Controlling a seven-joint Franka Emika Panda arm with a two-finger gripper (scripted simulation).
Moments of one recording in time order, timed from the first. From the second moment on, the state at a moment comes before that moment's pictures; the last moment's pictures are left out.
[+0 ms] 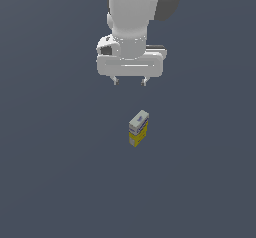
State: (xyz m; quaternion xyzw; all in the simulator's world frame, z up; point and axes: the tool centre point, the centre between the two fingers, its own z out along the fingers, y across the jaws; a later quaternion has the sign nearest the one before) arm -0.054 0.007 0.311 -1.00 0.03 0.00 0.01
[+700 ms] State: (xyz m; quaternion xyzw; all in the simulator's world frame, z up) arm -0.023 0.025 0.263 -0.98 0.18 0.00 0.00
